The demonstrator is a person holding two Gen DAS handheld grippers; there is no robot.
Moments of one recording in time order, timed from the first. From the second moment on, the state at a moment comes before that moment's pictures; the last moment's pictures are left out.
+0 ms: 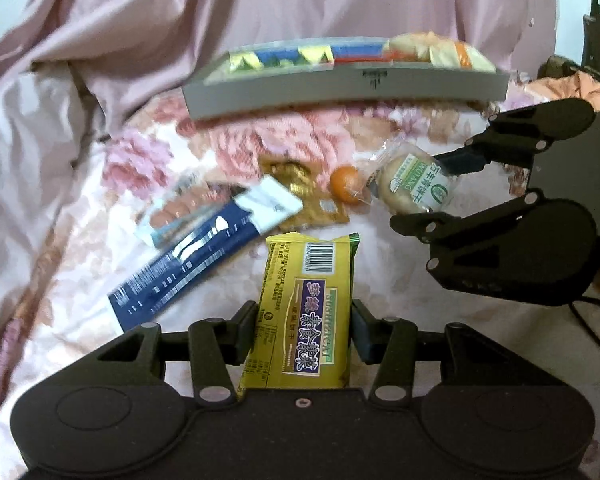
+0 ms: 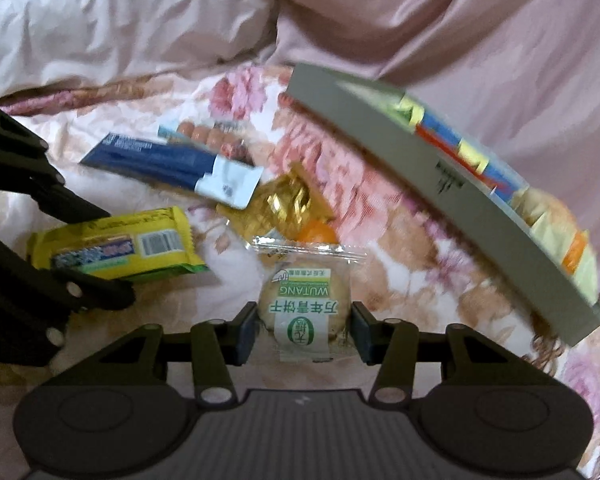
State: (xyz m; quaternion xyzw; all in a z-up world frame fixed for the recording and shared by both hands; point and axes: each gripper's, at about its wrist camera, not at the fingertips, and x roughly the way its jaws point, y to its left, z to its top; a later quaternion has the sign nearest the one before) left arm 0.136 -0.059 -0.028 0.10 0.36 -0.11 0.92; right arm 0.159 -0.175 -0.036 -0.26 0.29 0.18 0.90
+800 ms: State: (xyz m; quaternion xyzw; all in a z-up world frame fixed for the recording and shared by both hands) left arm 0.223 -0.104 0.065 0.03 0.24 -0.08 0.97; right arm 0.180 -0.243 0.027 -0.13 0.12 0.09 0.98
